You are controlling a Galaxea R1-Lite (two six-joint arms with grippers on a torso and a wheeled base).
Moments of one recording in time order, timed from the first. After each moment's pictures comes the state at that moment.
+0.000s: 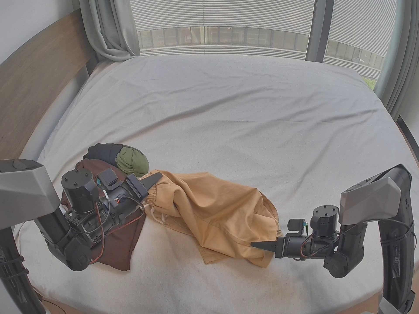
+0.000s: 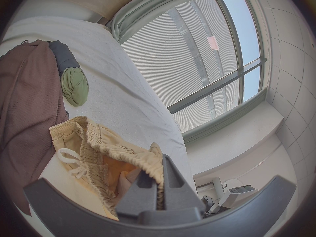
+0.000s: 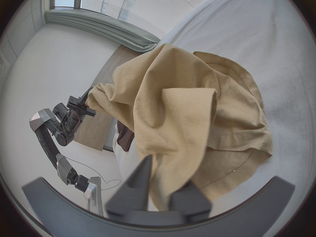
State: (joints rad) left arm -0.33 2.06 -0.46 -1.55 -0.26 -0.89; right arm 0.39 2.46 -0.46 -1.55 0.65 0.55
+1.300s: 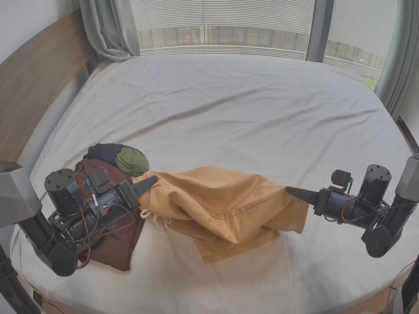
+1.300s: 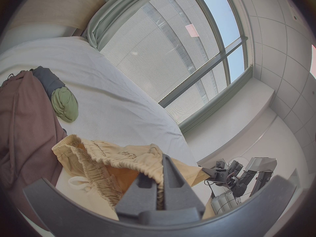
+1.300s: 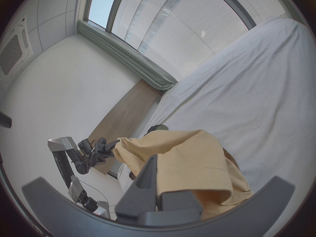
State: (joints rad) left arm -0.32 1.95 -0.36 -1.55 -0.36 -0.69; right arm 0.26 2.02 -0.37 -1.55 0.65 0.58
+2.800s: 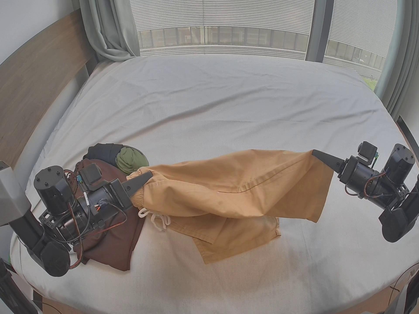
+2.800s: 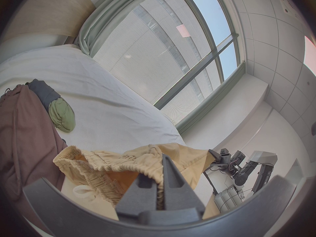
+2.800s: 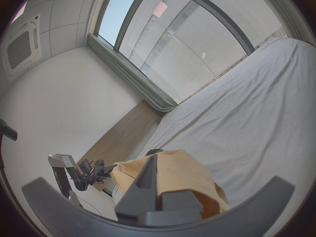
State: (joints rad) left arm -0.29 1.89 -0.34 -1.55 -0.41 -0.63; right arm 0.13 1.88 -0.44 -1.54 0.66 0.65
